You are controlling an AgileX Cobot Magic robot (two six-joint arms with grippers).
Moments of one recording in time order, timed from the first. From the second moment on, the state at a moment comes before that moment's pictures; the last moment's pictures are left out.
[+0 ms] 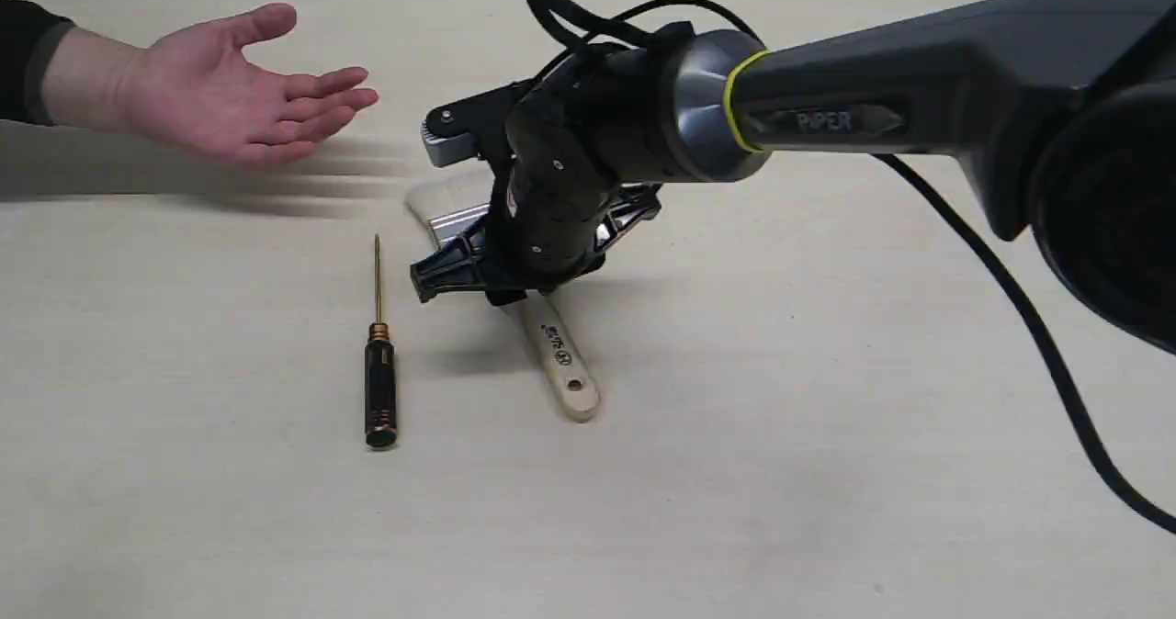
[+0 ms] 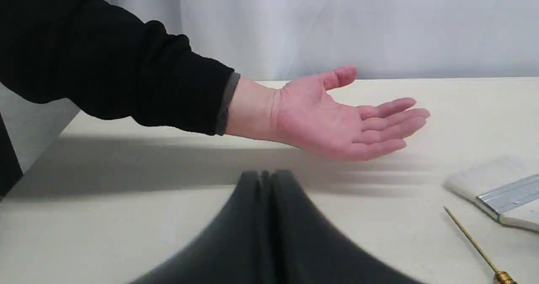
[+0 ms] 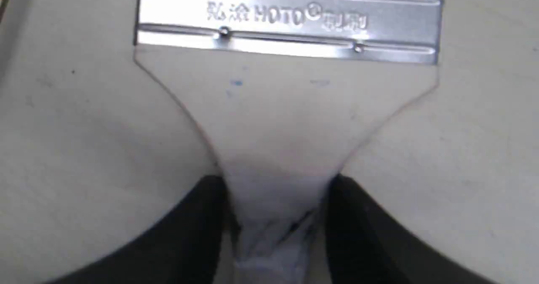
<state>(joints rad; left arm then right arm) 0.02 0.00 0.00 0.07 0.26 -0.07 0.72 2.21 -1.48 -0.18 0.59 0.45</state>
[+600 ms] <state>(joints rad) 0.02 0.00 0.00 0.07 0.26 -0.07 0.72 2.00 -1.51 -0.16 0.70 0.38</state>
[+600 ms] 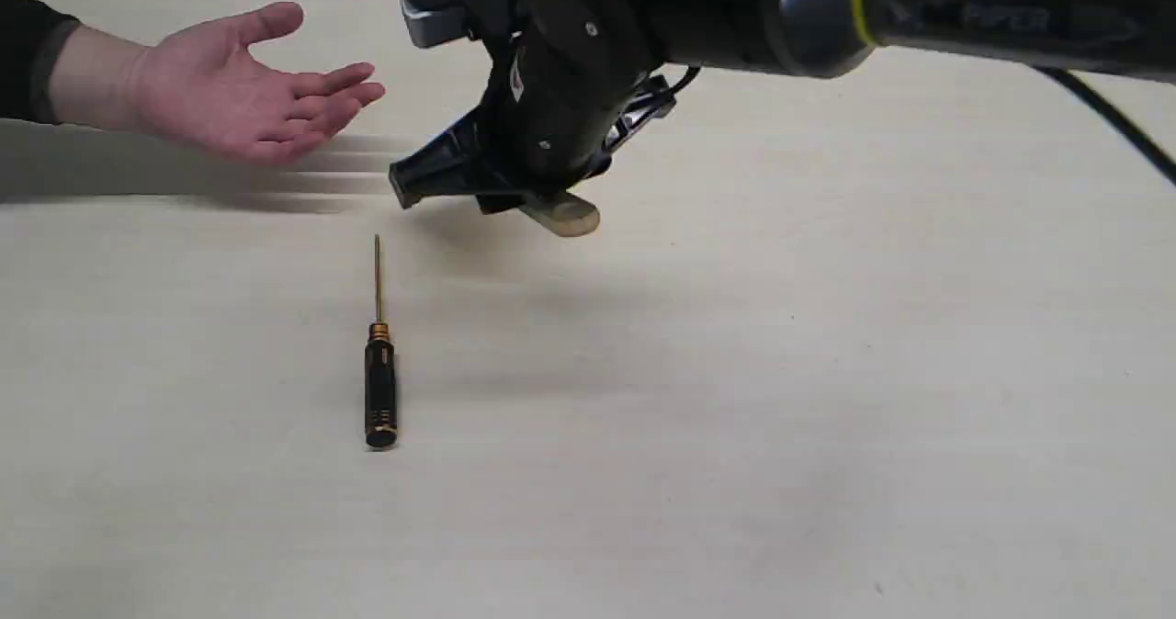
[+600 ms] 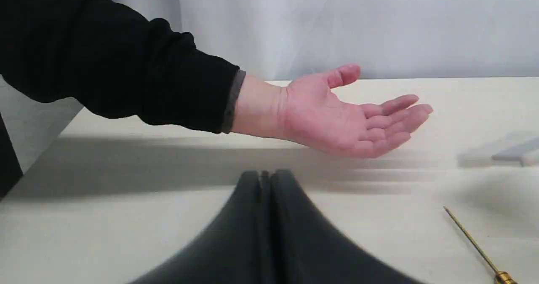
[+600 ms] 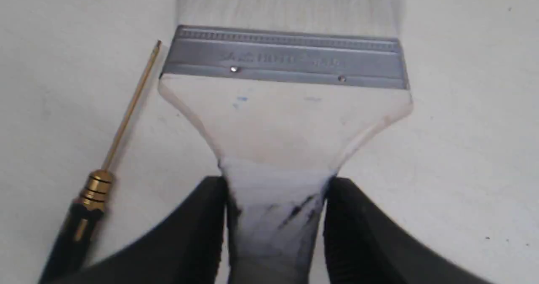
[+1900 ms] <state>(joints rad) 0.02 0.00 0.00 0.07 0.26 -0.07 0.76 2.23 -1.70 0.43 0.28 -0.29</state>
